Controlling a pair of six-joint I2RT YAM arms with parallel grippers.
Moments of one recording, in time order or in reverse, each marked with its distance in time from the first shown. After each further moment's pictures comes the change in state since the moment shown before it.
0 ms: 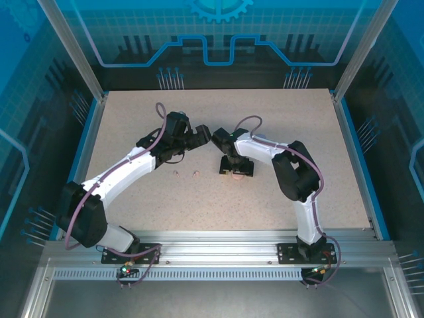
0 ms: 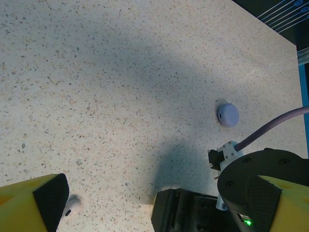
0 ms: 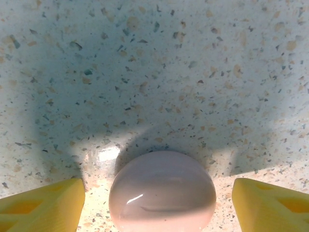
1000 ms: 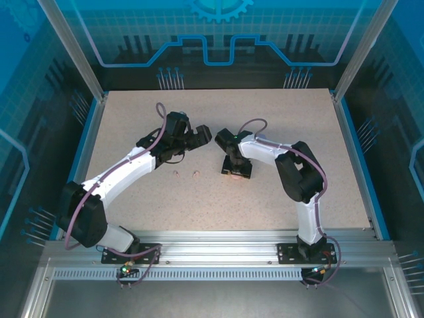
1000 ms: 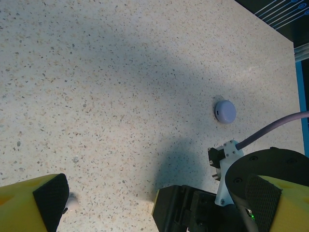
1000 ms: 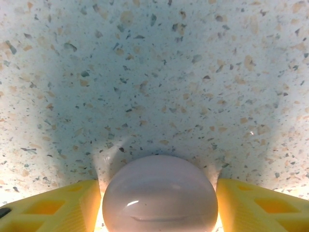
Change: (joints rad) left arm 0.000 0.000 0.000 0.001 0.018 0.000; right arm -0.023 -0.037 -0.082 0.100 -0.058 0.048
